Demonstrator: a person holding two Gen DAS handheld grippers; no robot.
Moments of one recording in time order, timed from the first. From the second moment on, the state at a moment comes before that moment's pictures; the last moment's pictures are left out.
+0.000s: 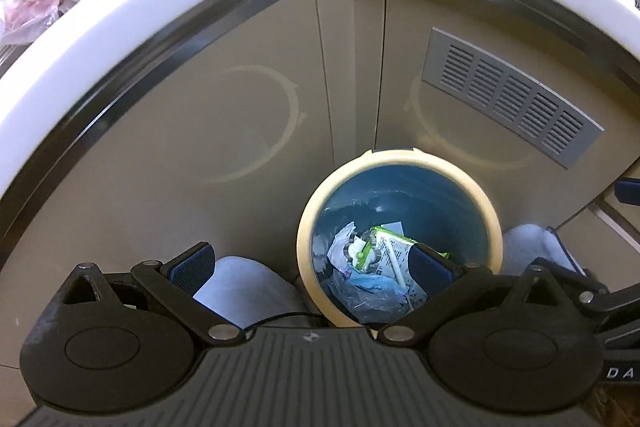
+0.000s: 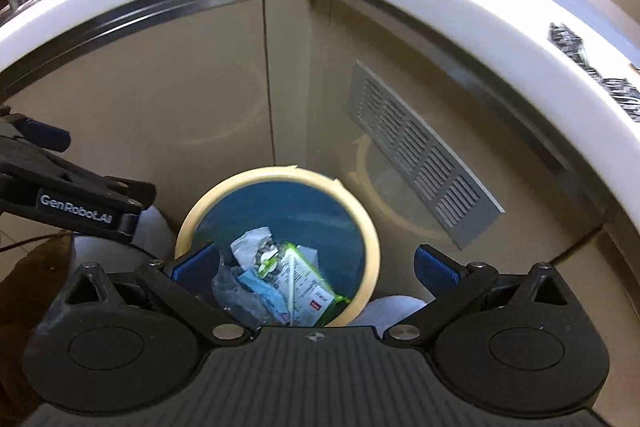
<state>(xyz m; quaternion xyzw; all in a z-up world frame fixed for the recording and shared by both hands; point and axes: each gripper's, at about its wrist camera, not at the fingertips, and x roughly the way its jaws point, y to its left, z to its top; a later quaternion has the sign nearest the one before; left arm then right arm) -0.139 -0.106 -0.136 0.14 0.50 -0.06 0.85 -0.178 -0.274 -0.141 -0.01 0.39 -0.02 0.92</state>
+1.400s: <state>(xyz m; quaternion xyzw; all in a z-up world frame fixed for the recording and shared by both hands) -0.114 -0.103 -0.193 0.15 0.57 -0.06 0.81 -0.130 -0.277 -0.184 0.02 0.50 -0.06 0.87</state>
